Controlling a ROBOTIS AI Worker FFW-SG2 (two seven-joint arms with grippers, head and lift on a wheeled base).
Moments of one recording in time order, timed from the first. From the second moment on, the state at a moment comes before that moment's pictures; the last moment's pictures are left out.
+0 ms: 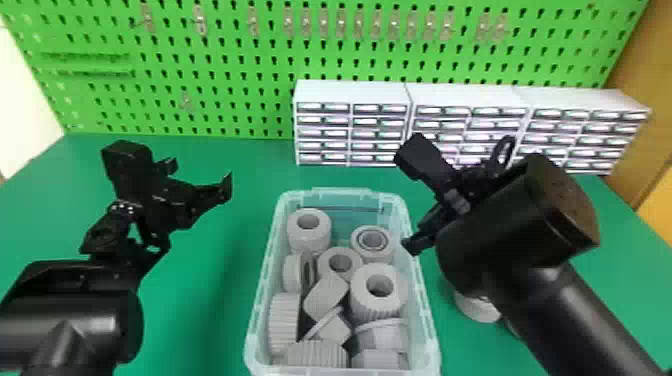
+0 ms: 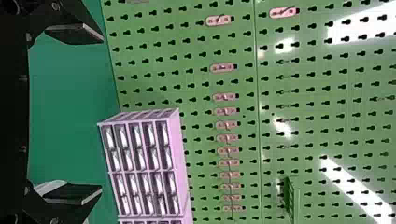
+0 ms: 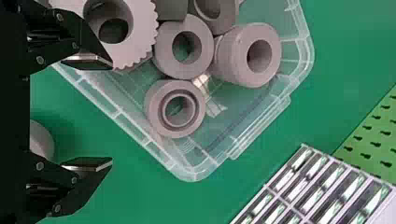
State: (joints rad) left arm -0.12 0.09 0.10 -1.68 -0.01 0.23 -0.37; right arm -0.49 -0.24 0.57 -1.79 0.76 1.36 1.05
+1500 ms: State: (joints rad) left arm -0.11 0.09 0.10 -1.67 -0.01 0.23 -0.38; right arm -0.57 -0.20 0.72 -1.56 0.65 1.12 1.03
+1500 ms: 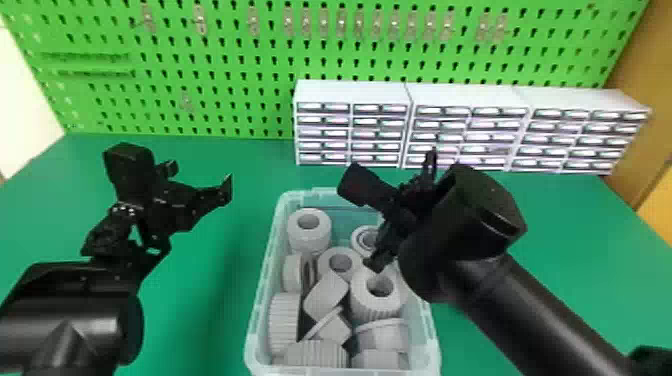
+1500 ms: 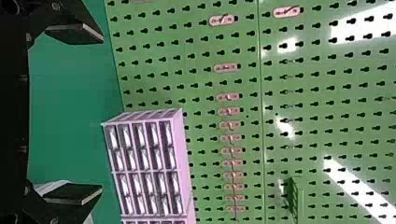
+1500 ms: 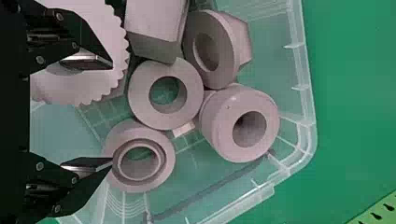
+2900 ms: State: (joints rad) left arm -0.11 0.09 0.10 -1.67 -0.01 0.23 -0.38; right arm -0.56 -0.21 0.75 -1.47 0.60 1.09 1.03
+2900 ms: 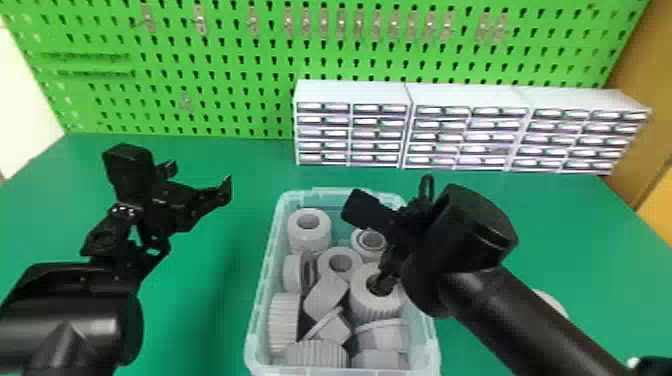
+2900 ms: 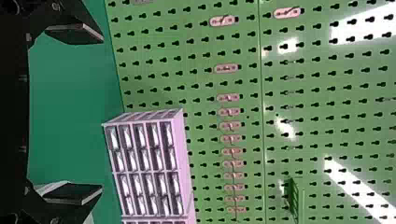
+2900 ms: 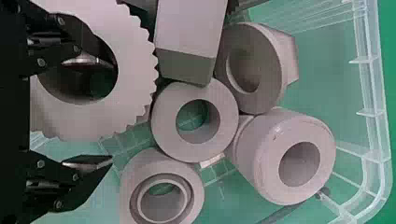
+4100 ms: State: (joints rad) left arm -0.11 0.09 0.10 -1.67 -0.01 0.23 -0.38; right arm -0.56 -0.21 0.74 -1.55 0.67 1.10 1.03
